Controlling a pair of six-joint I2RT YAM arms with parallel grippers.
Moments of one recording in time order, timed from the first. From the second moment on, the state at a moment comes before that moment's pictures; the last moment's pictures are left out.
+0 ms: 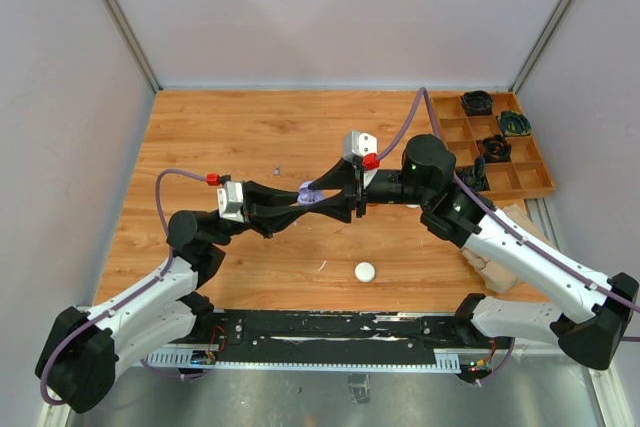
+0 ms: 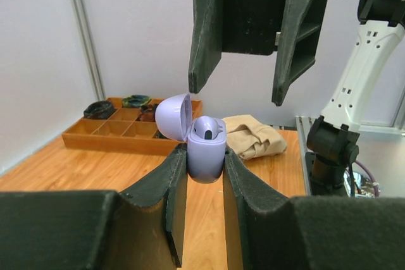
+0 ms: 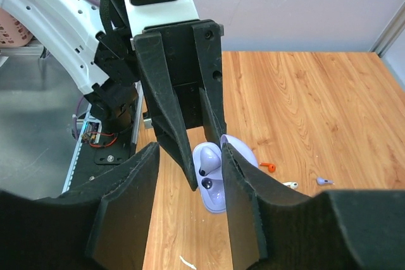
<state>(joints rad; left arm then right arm) -0.54 0.87 0.34 1.08 0.73 -0.32 0.87 1.12 1.10 -0.02 -0.67 -0.08</state>
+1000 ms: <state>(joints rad) -0.54 0.88 0.30 1.21 0.68 -0.44 0.82 1.01 0.80 0.24 -0.58 -0.11</state>
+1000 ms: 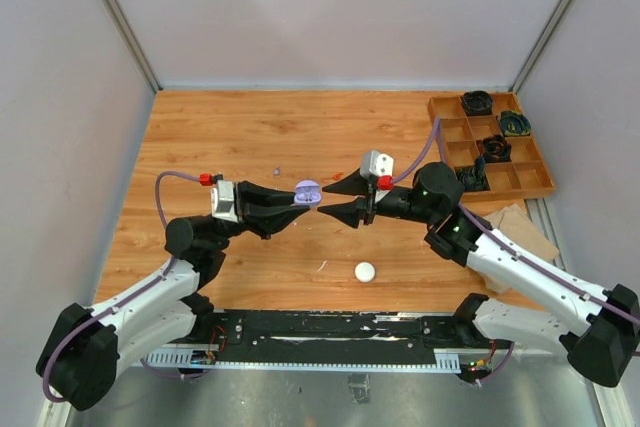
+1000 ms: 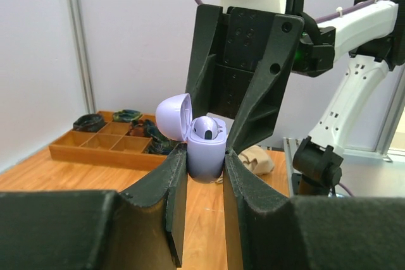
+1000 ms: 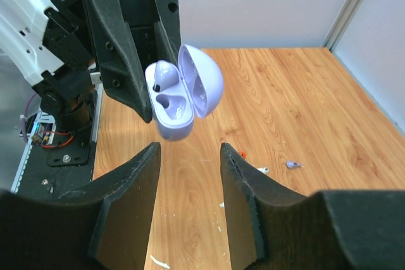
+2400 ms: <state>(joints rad) -0.54 0.94 0.30 1.41 0.72 -0.60 0.81 1.09 0.80 0.51 -0.76 0.11</state>
